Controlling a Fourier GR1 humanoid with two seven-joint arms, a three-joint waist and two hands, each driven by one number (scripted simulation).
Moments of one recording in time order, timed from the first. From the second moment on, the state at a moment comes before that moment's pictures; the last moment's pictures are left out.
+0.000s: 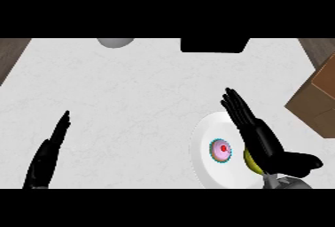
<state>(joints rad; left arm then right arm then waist) 0.08 0.45 -0.23 -1.42 0.06 0.28 -0.12 -0.07 -0.22 0.30 -1.69 -0.24 0.01 -0.05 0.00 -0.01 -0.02</state>
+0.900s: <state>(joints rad) -0.21 0.50 -0.25 -1.55 0.11 0.06 -0.11 -0.03 -0.67 -0.24 -1.11 -0.37 0.54 -0.47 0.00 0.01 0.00</state>
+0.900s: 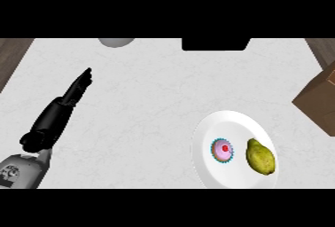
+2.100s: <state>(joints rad) -0.22 0.45 -0.19 -1.52 0.07 -0.02 -0.10 -0.16 -0.89 0.06 -1.37 0.05 0.68 -0.32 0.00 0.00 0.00</state>
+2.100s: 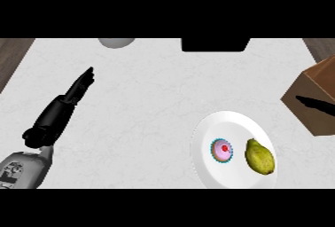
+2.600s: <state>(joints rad) -0.23 0.39 -0.15 -1.51 0.01 -0.06 -0.09 -0.12 -0.80 0.04 -1.50 0.12 0.74 -0.16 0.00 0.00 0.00</state>
